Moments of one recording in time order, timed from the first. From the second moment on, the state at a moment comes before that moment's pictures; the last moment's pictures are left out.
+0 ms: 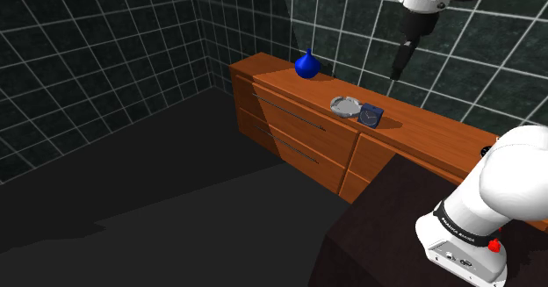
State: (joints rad) arm -0.03 -0.76 -0.10 -2.42 -0.18 1.68 -0.28
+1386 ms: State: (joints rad) arm -0.06 -0.17 -0.51 -2.39 -0.17 2.27 -0.69
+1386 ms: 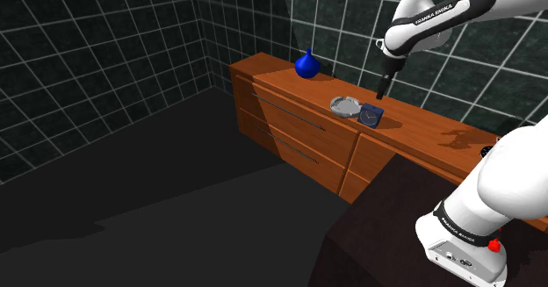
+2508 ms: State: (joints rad) arm -0.29 0.57 -0.45 -1.91 0.33 2.41 -1.18
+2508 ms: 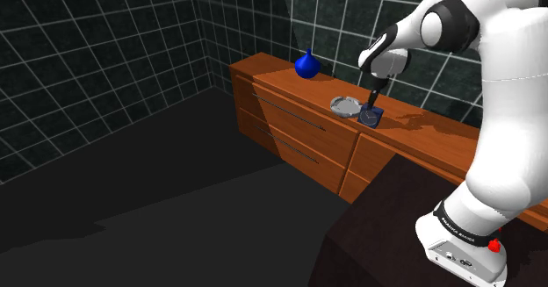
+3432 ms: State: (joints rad) arm -0.35 0.70 -0.40 -1.85 0.39 2.47 -1.23
